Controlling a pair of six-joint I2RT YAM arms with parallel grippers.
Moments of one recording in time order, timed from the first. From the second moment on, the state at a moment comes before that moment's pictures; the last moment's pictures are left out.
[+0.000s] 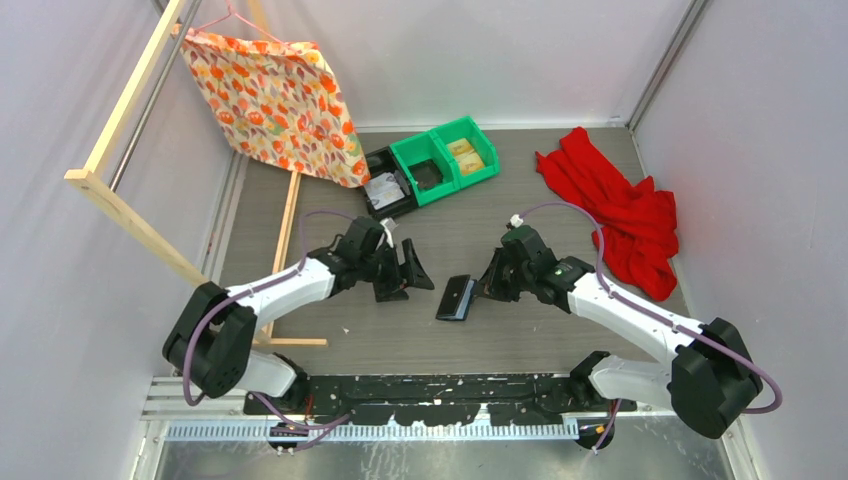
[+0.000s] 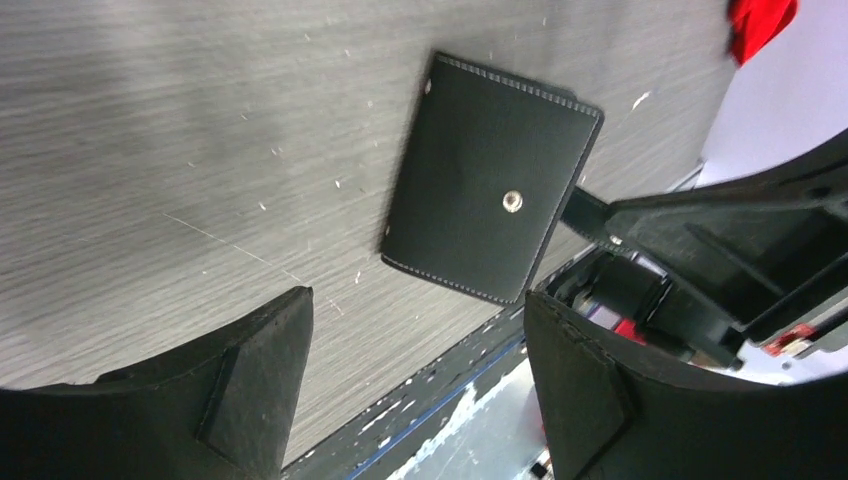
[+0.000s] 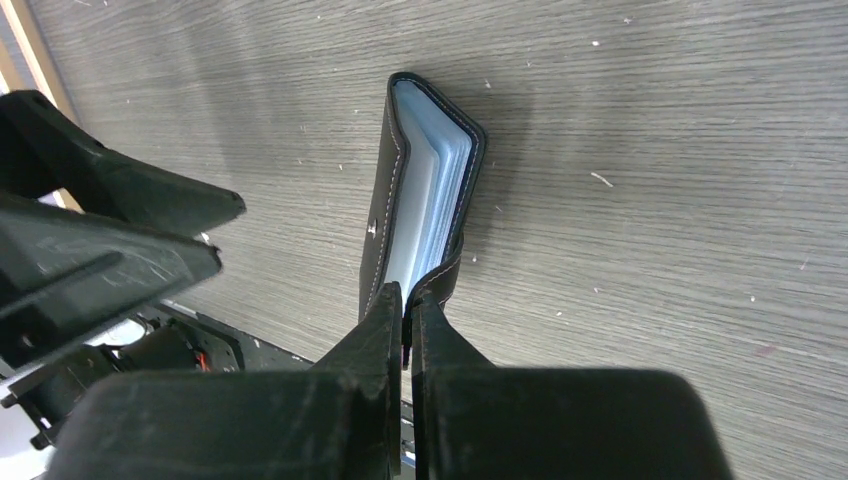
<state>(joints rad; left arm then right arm) -0.60 1.38 0.74 -0.20 0.40 -0.90 0.64 1.16 0.68 -0.39 -0.11 0.92</state>
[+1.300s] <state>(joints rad) -0.83 1.55 0.99 -0.39 0.23 -0.65 0.64 1.07 0.71 -0.42 -0.12 0.89</state>
